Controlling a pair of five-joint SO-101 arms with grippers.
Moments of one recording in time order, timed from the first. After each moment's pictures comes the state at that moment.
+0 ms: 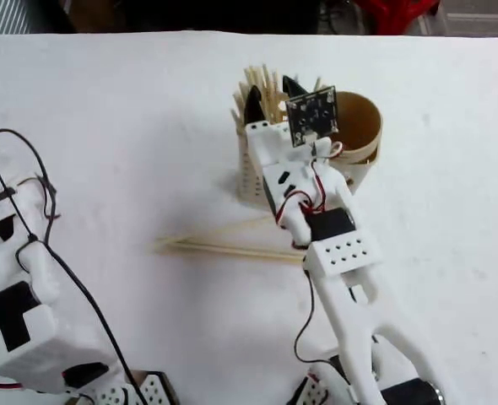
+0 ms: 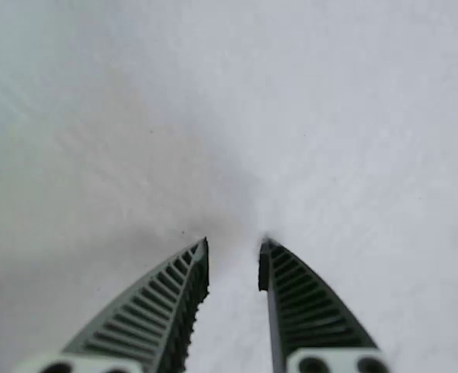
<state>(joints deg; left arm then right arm) -37.4 4.8 34.5 29.3 11.2 -20.4 -29.3 45.8 -1.5 3.6</state>
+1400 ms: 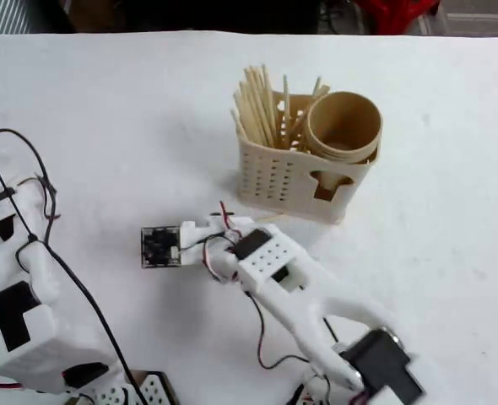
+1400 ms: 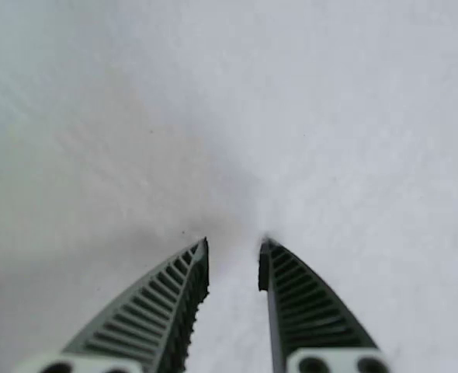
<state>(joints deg) -37.4 4.8 34.5 29.3 10.8 -42.3 -10.0 47.0 34.0 57.6</state>
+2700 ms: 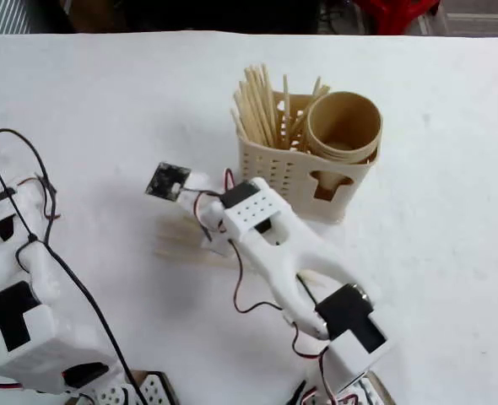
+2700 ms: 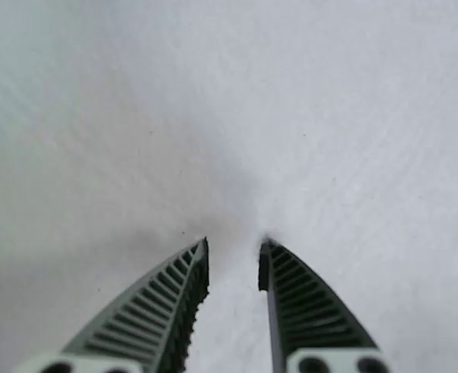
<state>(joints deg) -37.4 4.8 34.5 29.3 10.8 -36.7 7.3 23.0 54.5 36.3</state>
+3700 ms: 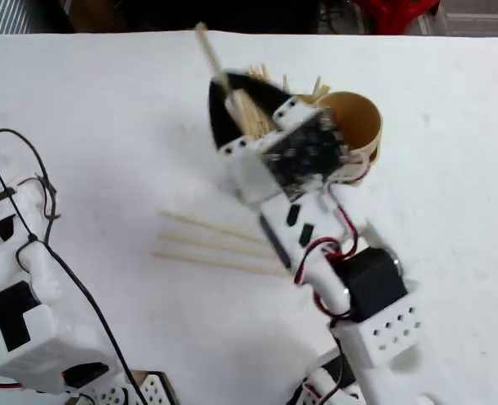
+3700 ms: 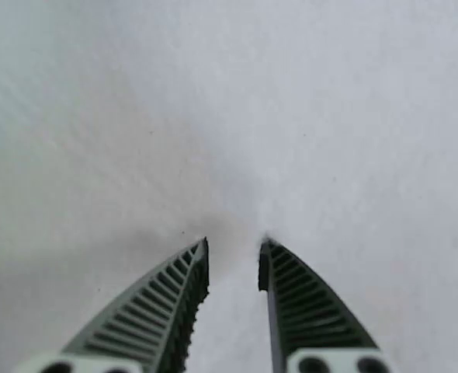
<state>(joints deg) -37.4 4.8 34.5 29.3 10.8 -31.6 -47.1 20.2 30.8 17.4</state>
